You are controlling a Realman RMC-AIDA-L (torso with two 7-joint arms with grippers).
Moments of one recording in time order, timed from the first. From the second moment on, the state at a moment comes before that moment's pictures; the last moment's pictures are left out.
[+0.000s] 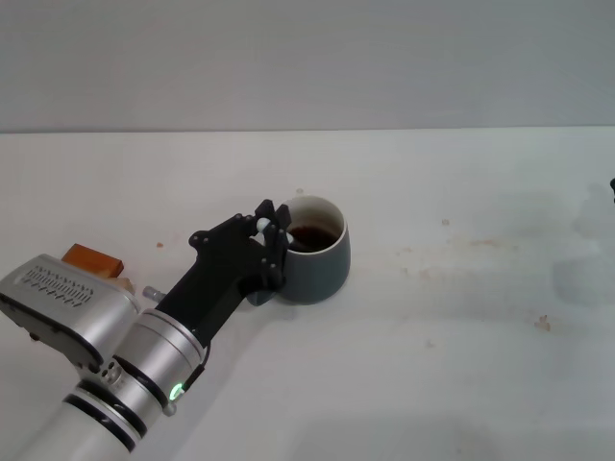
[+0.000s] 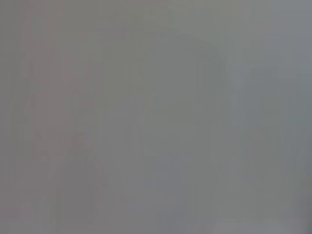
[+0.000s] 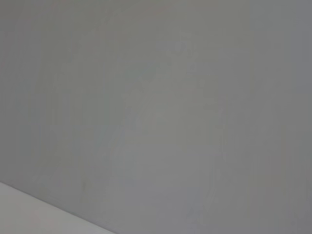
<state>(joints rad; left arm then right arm) -0.20 -2.06 -0.77 -0.75 2.63 0.86 -0.17 0.22 2.08 1.47 0.87 -2.64 -0.34 -0.63</state>
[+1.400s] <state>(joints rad) -0.32 -2.07 -0.77 -0.64 2.54 0.83 -0.16 0.24 2.08 1.48 0.84 -2.65 -0.34 -0.63</state>
